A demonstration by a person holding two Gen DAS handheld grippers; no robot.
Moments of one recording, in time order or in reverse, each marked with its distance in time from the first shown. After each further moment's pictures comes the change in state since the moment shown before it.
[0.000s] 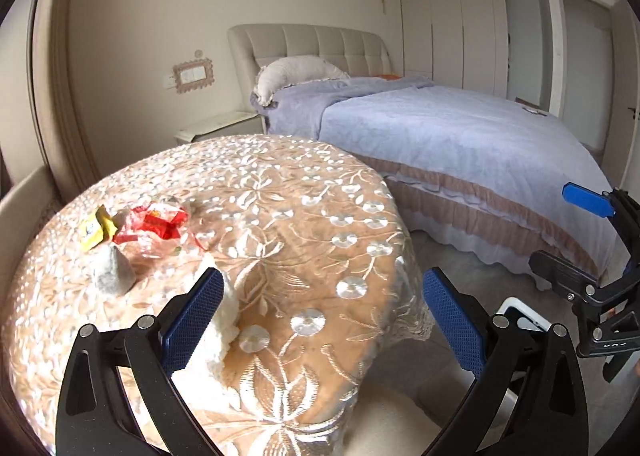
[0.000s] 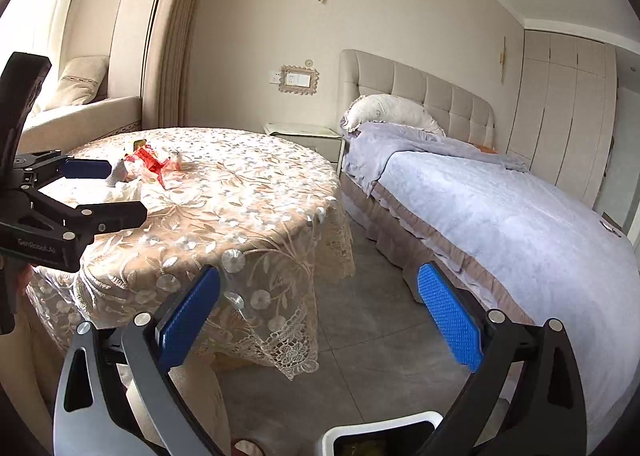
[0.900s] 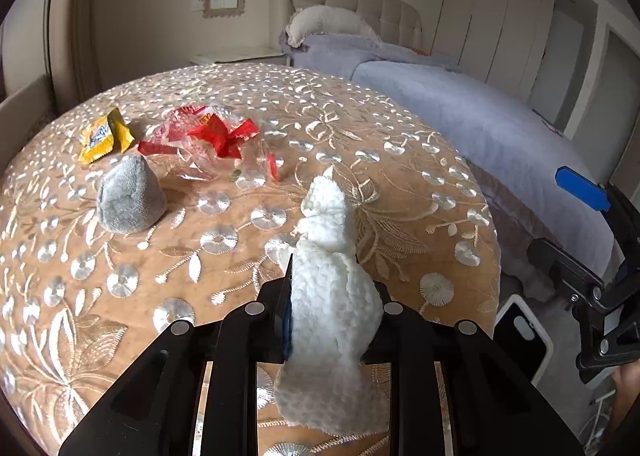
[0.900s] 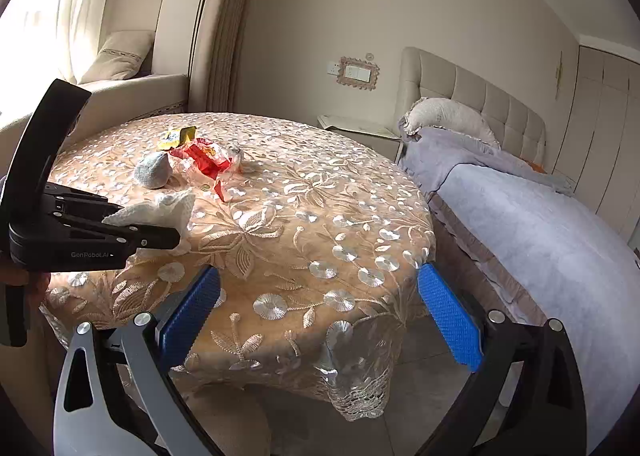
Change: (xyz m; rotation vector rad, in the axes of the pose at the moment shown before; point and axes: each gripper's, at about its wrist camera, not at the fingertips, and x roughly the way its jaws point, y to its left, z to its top) left arm 0.041 0.098 -0.028 -0.186 0.165 -0.063; right arm 0.068 0.086 0.042 -0.109 0.033 0.146
